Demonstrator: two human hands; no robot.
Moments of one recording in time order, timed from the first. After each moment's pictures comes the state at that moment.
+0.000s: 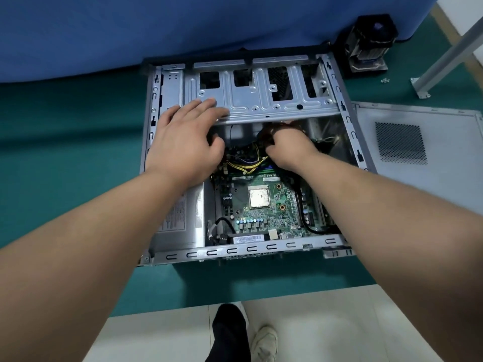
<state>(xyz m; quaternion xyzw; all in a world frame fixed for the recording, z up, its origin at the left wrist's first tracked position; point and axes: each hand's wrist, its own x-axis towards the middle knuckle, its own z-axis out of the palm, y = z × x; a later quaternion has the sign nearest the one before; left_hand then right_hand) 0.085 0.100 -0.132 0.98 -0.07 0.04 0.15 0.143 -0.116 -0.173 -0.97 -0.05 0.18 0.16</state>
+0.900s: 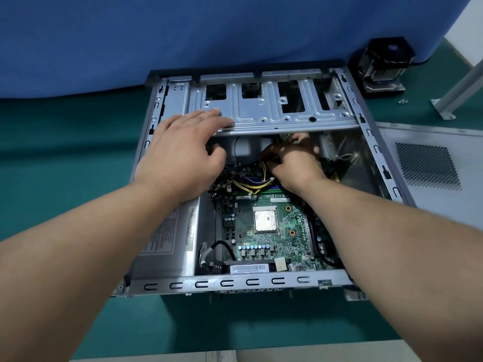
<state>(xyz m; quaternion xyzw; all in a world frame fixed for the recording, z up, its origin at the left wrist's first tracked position) 0.085 0.098 -0.130 0.98 -0.07 0.05 0.15 0.150 -0.119 -0.212 -0.96 -0.04 0.10 0.24</state>
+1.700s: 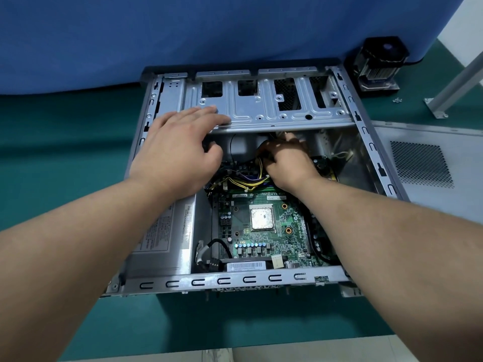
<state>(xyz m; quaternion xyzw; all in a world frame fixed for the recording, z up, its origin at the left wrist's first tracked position) 0.086 0.099 -0.130 0.99 -0.07 0.05 0.15 0.148 -0.114 -0.210 -0.97 -0.10 0.09 0.18</state>
